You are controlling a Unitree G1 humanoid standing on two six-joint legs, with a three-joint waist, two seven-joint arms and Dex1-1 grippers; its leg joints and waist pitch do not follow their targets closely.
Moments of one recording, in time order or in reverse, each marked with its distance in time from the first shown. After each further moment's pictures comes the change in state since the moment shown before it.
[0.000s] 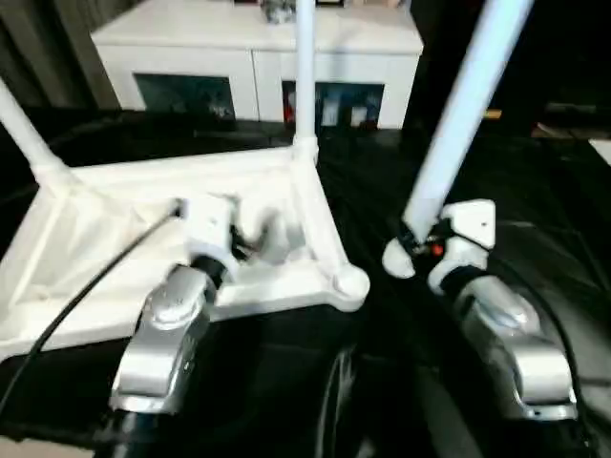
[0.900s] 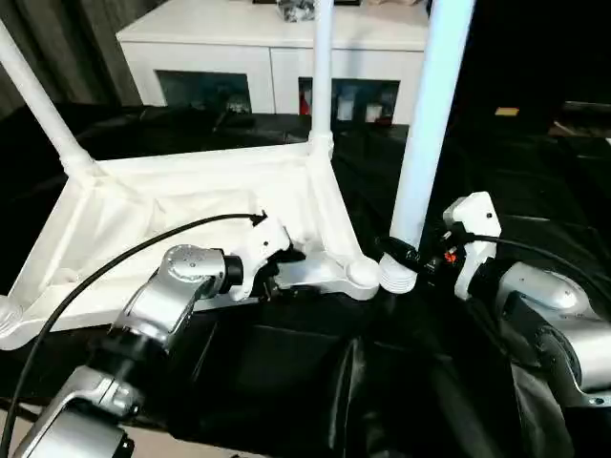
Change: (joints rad) left arm -0.379 0.145 -0.258 0.565 0.144 -0.105 -0.484; right arm -0.041 -0.275 0.044 -0.043 0.103 0.093 0.376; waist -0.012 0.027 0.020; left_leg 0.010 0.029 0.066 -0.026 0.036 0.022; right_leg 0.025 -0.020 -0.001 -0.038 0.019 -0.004
